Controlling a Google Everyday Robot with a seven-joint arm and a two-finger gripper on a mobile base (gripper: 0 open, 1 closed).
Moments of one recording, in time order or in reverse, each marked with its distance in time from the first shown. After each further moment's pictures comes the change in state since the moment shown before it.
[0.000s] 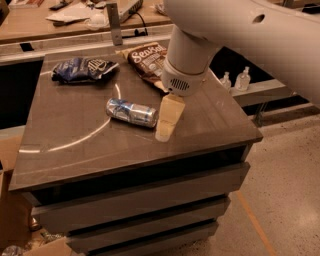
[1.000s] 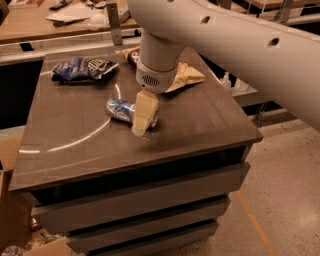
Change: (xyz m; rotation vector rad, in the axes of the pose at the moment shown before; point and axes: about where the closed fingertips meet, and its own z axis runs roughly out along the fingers) arm -0.051 -0.011 0.032 -0.029 0.021 0.047
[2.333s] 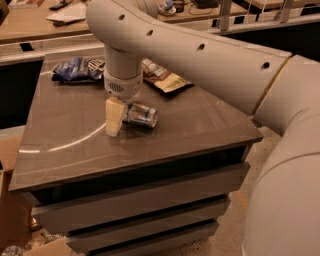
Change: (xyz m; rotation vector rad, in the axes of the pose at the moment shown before) arm -0.068 0.010 0.057 -0.067 0.033 0.003
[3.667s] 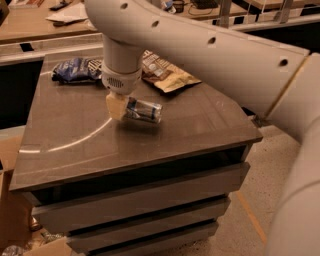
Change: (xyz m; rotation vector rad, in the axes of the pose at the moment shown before) arm -0.008 0.013 -0.025 0.000 -0.057 -0.053
